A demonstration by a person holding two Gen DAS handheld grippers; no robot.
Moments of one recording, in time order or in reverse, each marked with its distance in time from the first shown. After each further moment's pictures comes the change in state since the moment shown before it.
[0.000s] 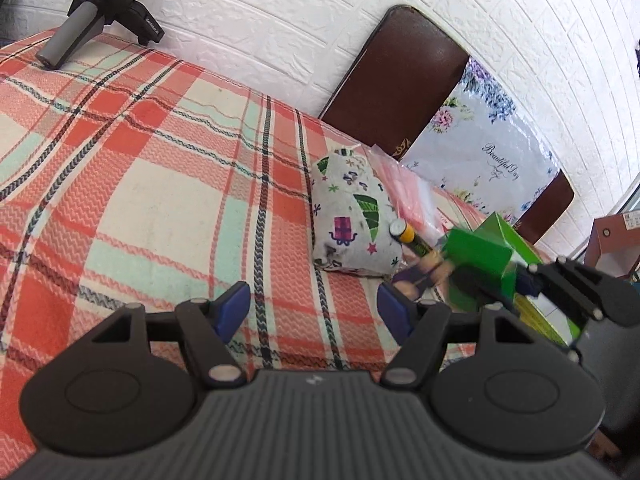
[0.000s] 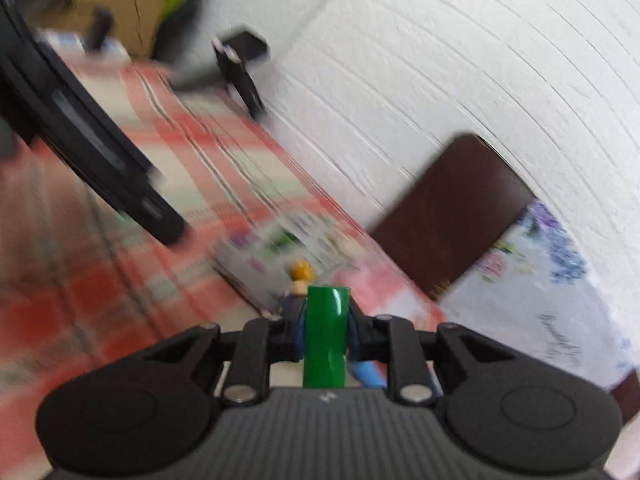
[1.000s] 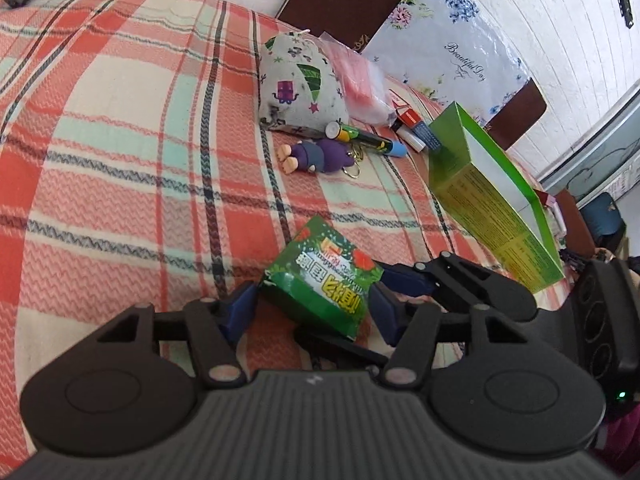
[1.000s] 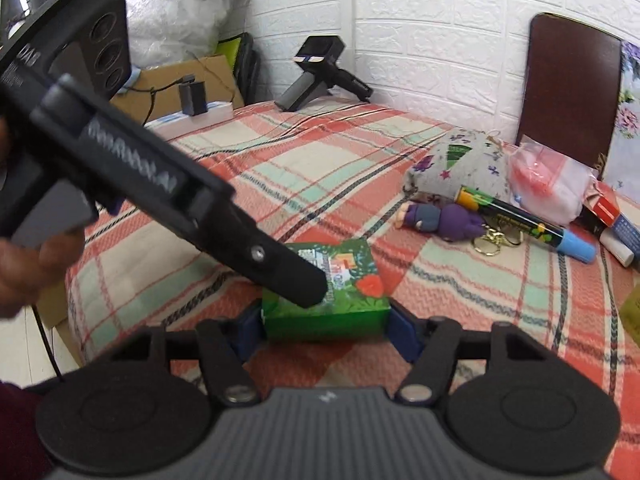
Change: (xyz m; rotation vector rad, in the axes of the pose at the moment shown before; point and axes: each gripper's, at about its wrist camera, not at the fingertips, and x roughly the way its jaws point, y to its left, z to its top) left arm -0.016 -0.031 -0.048 0.058 0.277 -0.058; right arm -0.032 0.024 -0.055 0.408 0.041 0.469
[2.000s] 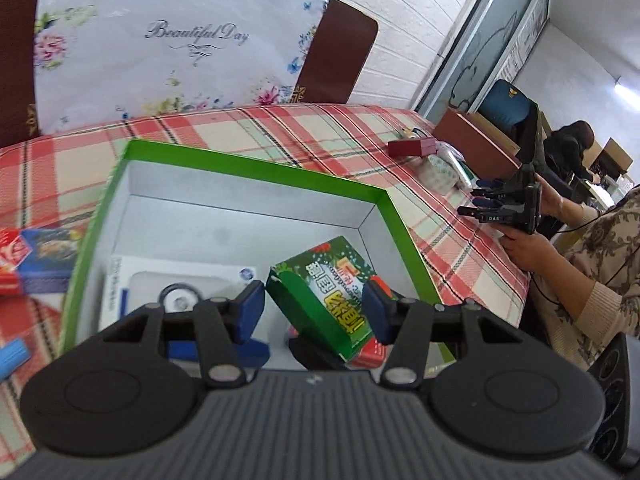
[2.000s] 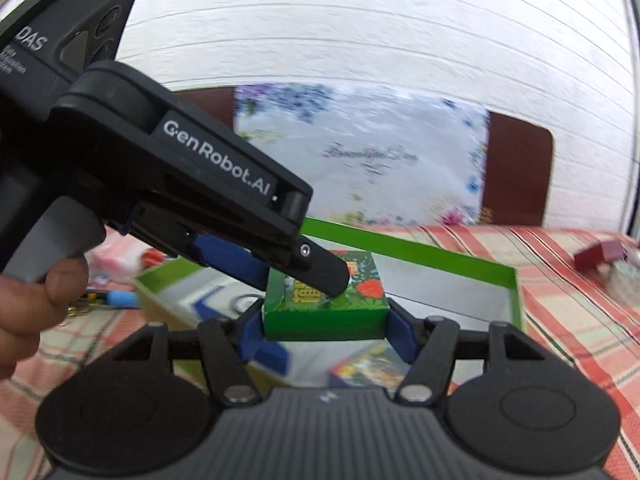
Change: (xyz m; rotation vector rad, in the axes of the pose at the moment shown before) left arm 0.170 -0.276 0.083 0.461 0.051 -0.266; right arm -0.155 -0.197 -0.053 0.358 -0.247 -0.713
